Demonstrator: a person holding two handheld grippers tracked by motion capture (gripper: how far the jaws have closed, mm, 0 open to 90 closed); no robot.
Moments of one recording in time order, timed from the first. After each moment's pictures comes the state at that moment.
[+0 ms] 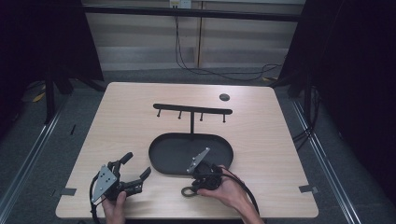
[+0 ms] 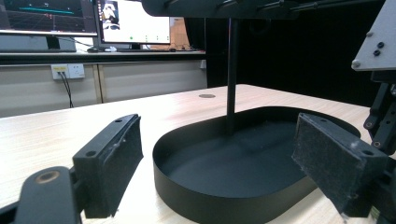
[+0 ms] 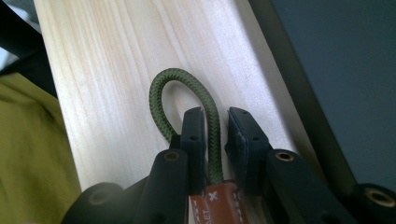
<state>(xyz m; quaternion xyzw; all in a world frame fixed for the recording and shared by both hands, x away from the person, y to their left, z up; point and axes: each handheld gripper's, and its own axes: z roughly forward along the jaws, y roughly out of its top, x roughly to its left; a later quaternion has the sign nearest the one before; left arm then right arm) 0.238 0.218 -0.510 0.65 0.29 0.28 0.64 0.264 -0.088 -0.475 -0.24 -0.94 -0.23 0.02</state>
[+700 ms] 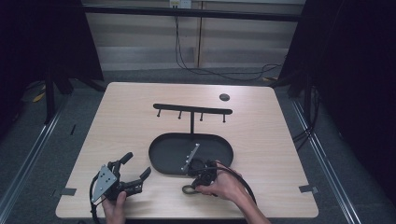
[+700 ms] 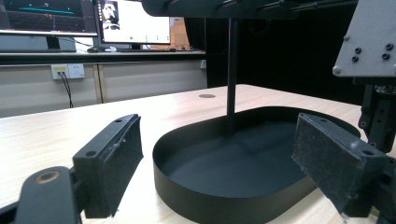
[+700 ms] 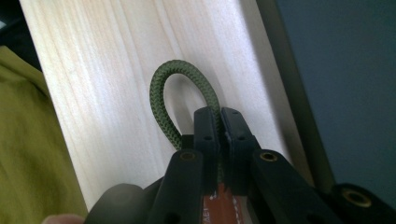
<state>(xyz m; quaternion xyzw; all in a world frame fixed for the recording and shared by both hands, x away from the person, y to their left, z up) 0.238 0.218 -0.510 0.65 0.29 0.28 0.64 0.279 -0.074 -0.468 -0.22 -0.96 -0.15 0.04</state>
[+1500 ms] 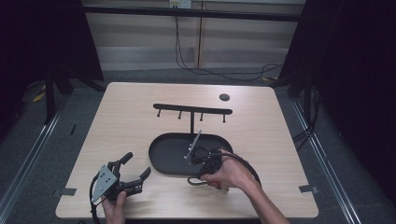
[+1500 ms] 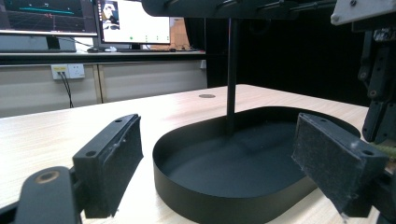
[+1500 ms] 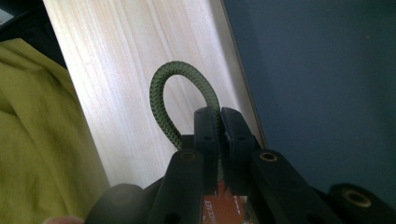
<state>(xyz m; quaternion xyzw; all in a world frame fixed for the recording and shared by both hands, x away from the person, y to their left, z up) 0.238 0.218 -0.510 0.65 0.29 0.28 0.64 0.293 -0.083 -0.419 -0.21 -0.97 -0.12 0.04</state>
